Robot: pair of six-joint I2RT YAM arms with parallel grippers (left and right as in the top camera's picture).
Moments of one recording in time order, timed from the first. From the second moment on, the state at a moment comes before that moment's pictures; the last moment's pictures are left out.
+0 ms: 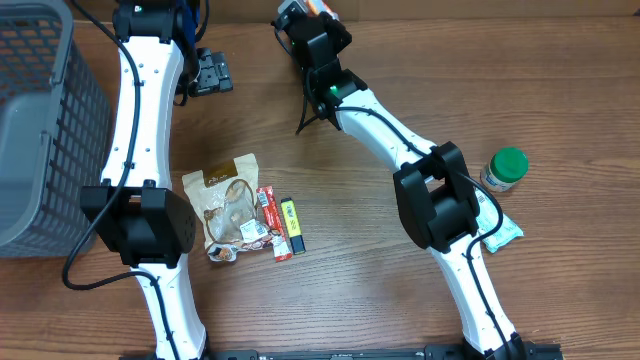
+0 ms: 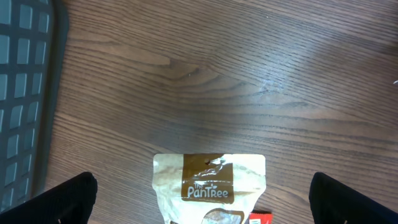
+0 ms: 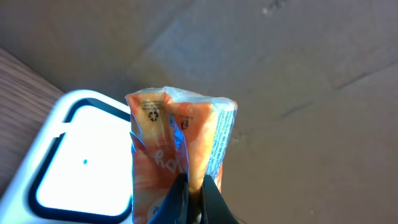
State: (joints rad) left arm -0.06 2.20 2.34 -1.49 -0.18 -0.35; right arm 0.54 2.51 2.12 0.05 0.60 -0.62
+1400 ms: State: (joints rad) left arm -0.06 2.20 2.34 -1.48 -0.18 -0.35; right arm 0.58 2.27 2.12 -0.42 0.64 -0.40
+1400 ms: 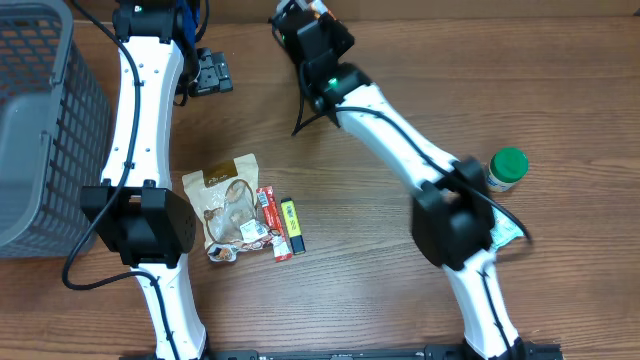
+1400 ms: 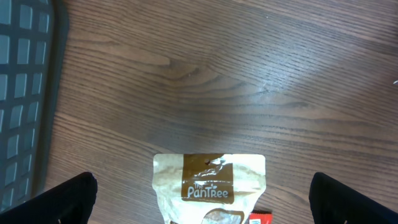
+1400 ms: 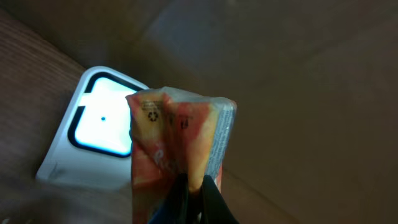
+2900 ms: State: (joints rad) left arm -0.06 2.20 2.34 -1.49 -0.18 -0.35; right arm 0.16 1.96 1.62 -1.19 0.00 0.41
